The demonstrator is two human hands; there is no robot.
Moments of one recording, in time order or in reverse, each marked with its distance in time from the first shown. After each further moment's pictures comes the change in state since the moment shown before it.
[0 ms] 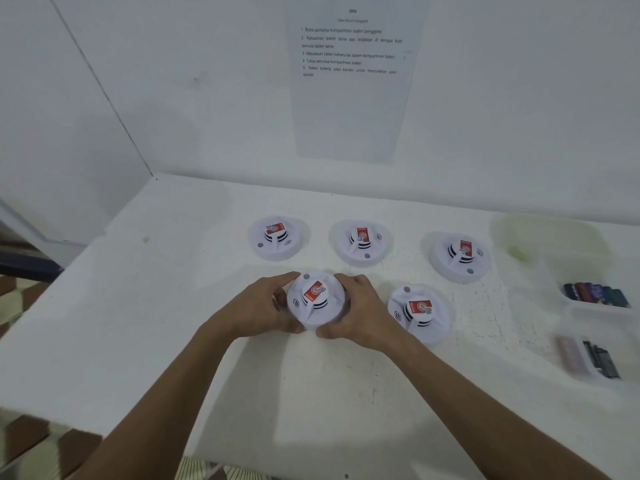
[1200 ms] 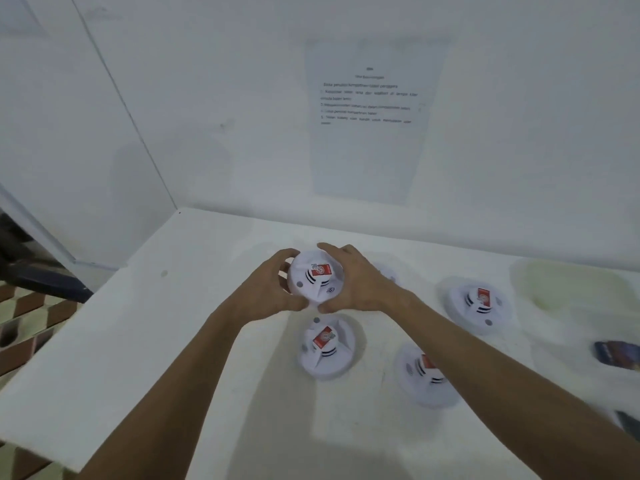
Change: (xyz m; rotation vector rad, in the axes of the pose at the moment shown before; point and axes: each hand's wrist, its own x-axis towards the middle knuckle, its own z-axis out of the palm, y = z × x) left_hand 0.045 0.026 -0.058 -0.088 0.251 -0.090; right_hand 0.115 -0.030 -0.049 -0.133 -0.132 -0.225
